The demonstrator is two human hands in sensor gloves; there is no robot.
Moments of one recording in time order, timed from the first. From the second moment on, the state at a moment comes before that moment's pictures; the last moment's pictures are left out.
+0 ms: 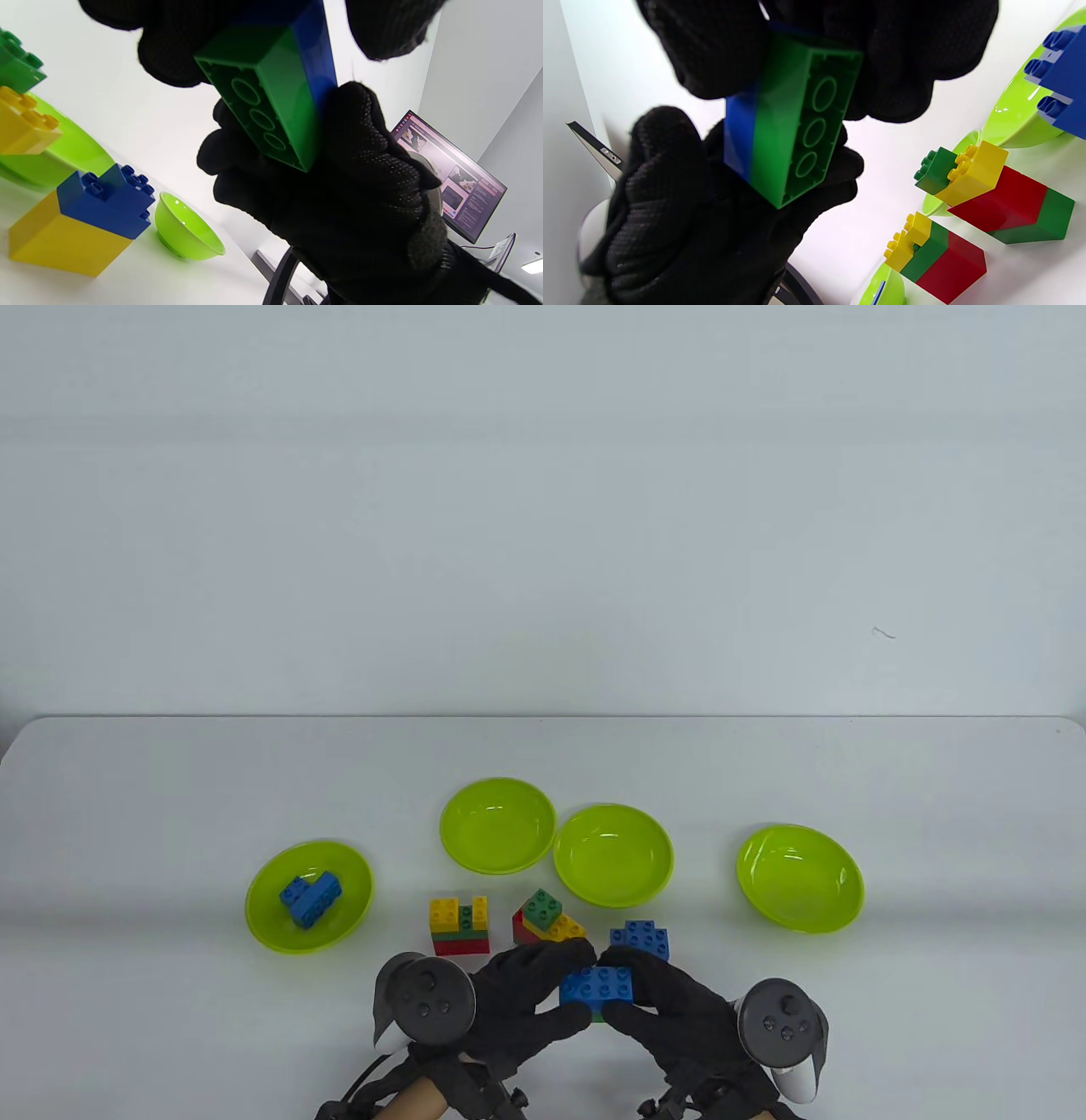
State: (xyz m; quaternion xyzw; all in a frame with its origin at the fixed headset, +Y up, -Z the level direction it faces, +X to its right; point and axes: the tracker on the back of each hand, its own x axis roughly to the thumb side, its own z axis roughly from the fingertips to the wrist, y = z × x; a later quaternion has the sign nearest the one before) left_hand -0.103 -0.684 -0.306 0.04 -0.39 0.44 0.81; right_hand 0.139 -0.710 -0.291 0.21 -0.05 0.79 0.57
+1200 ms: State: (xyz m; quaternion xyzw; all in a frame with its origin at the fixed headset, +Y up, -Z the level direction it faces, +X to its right) left_hand -0.099 -0.660 -0.290 0.13 -0.38 0.38 0.83; right_hand 0.130 -0.703 -0.284 0.24 -0.11 0.82 0.51
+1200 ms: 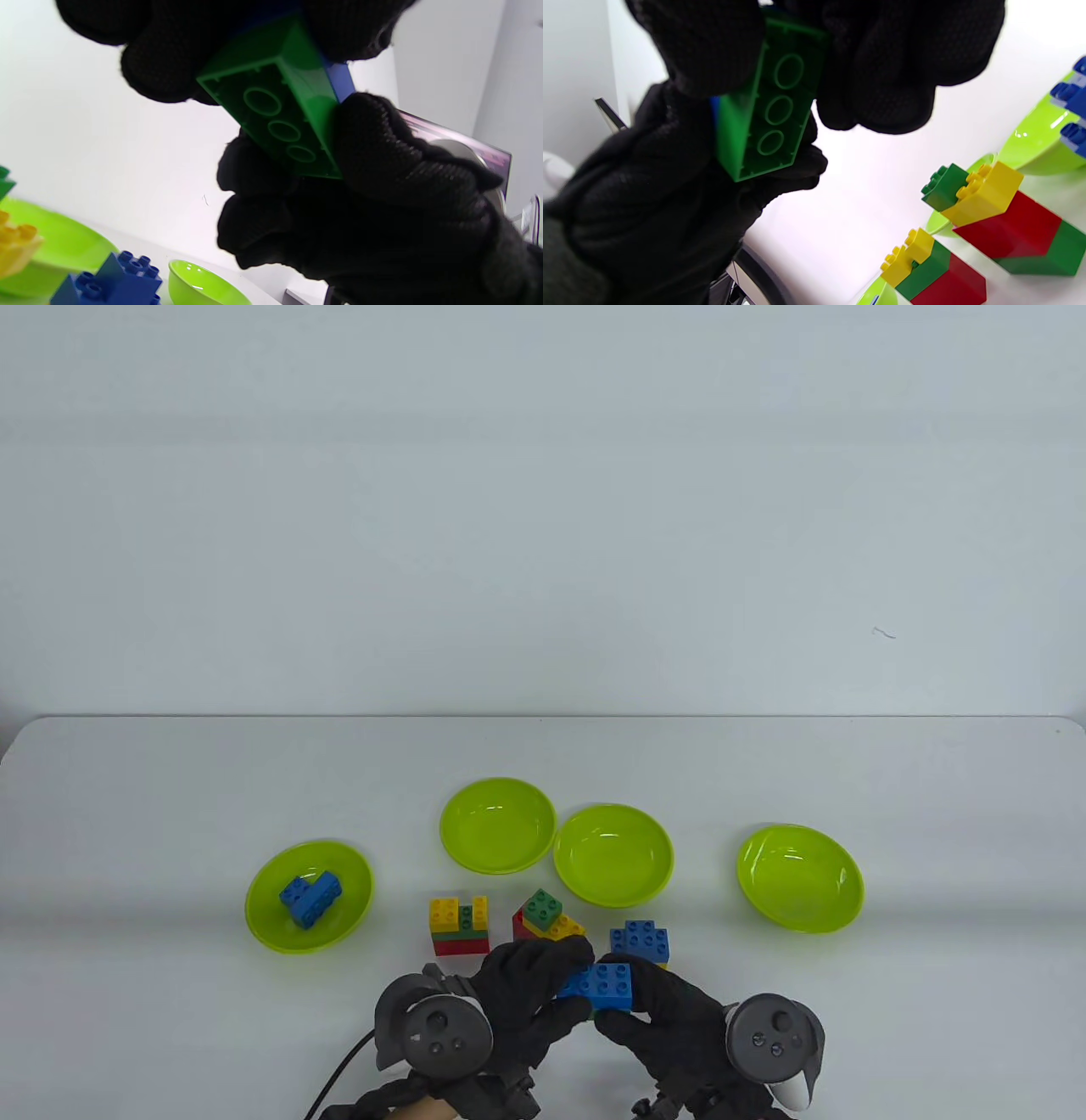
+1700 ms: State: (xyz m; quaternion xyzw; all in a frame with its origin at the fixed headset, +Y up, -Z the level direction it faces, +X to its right) left_hand -0.095 -0.650 -0.282 0.17 -0.39 0.32 0.85; right_hand 0.132 -0.699 -0.284 0.24 -0.12 0.81 0.51
